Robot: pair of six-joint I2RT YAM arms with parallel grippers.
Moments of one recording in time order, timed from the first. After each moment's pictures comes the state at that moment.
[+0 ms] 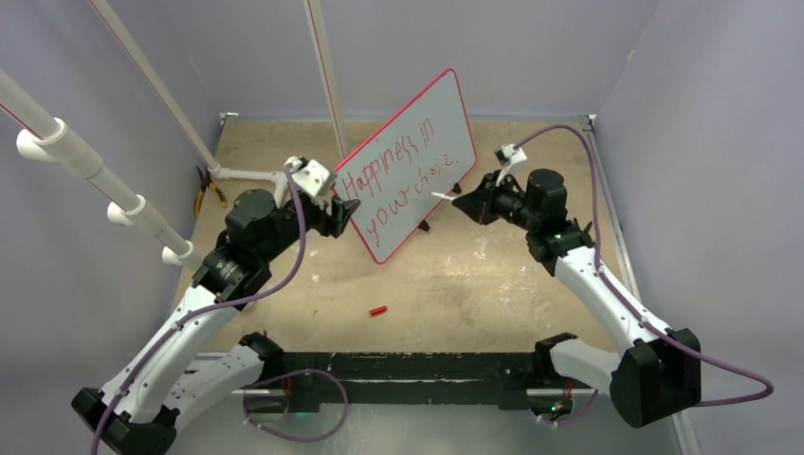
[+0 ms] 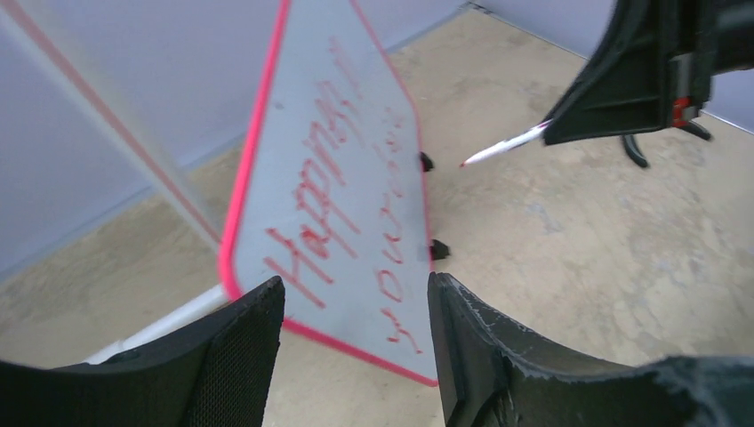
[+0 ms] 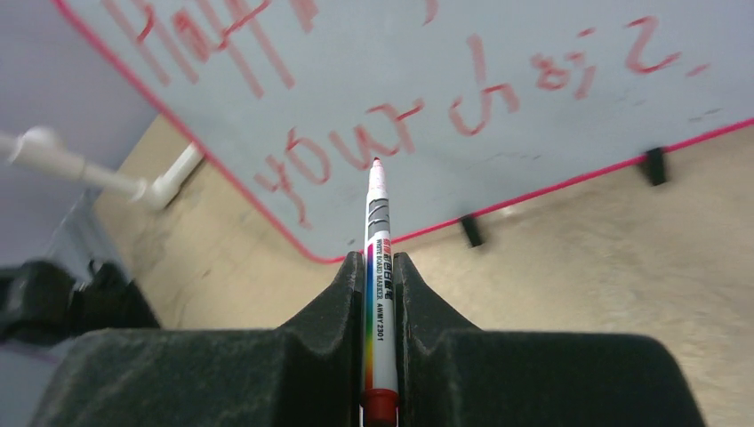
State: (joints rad) left arm -0.52 0.80 0.91 -0.19 0.10 0.09; right arm 0.28 1.12 0.80 0.06 -0.47 0.33
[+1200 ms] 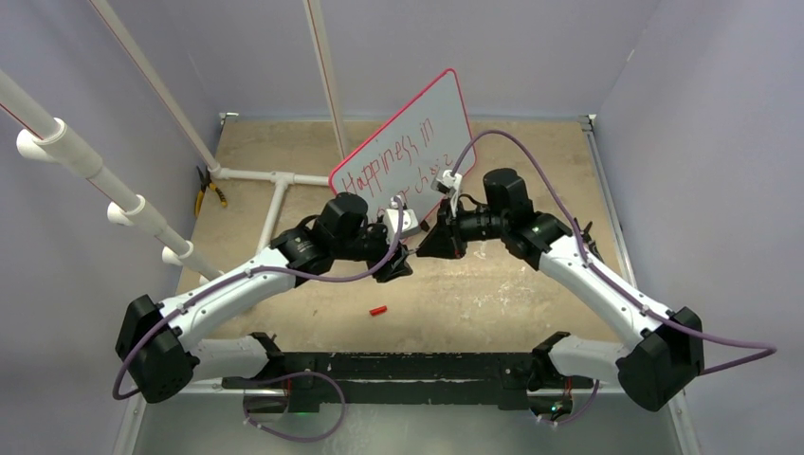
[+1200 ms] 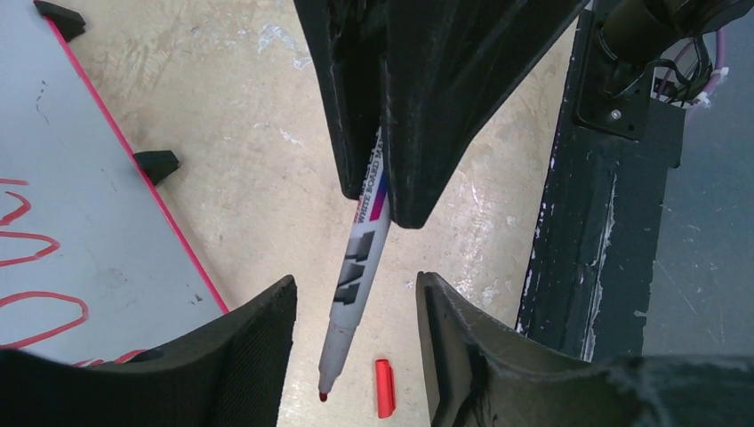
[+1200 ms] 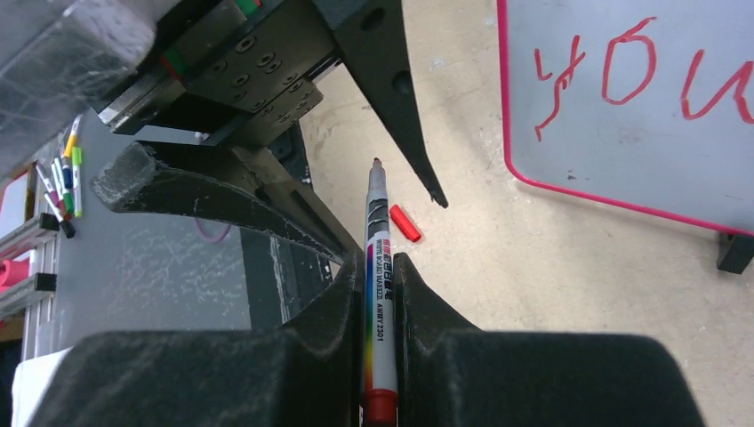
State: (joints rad) left arm -0.80 1.20 0.93 -0.30 0.44 0.17; right arm 0.56 1.19 0.97 -0.32 -0.80 0.06
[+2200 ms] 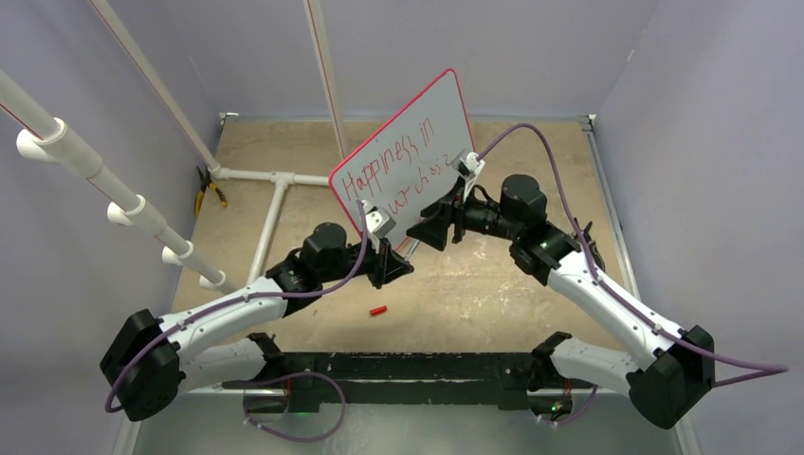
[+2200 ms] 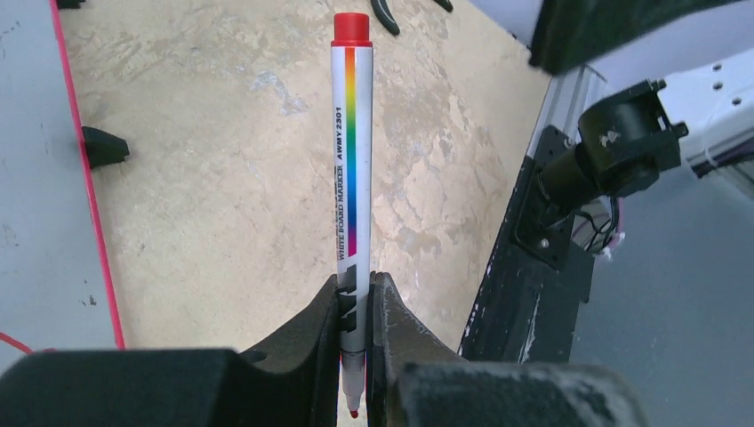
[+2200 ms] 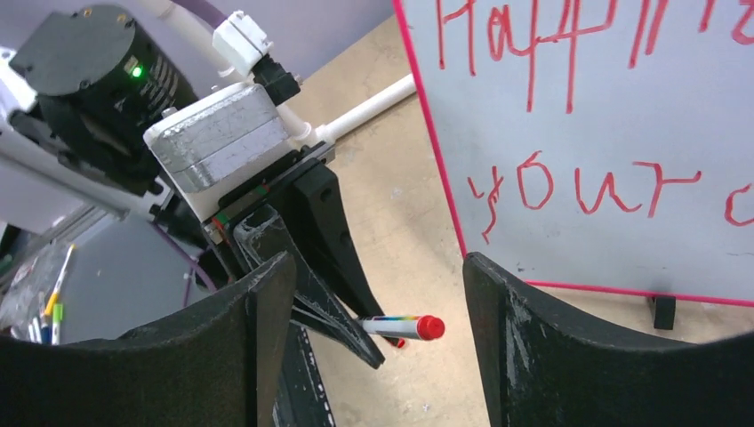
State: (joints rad) left arm -0.81 1.08 0.61 0.17 0.38 -0.27; right arm 0.59 1.08 0.90 0.01 -0.60 0.32
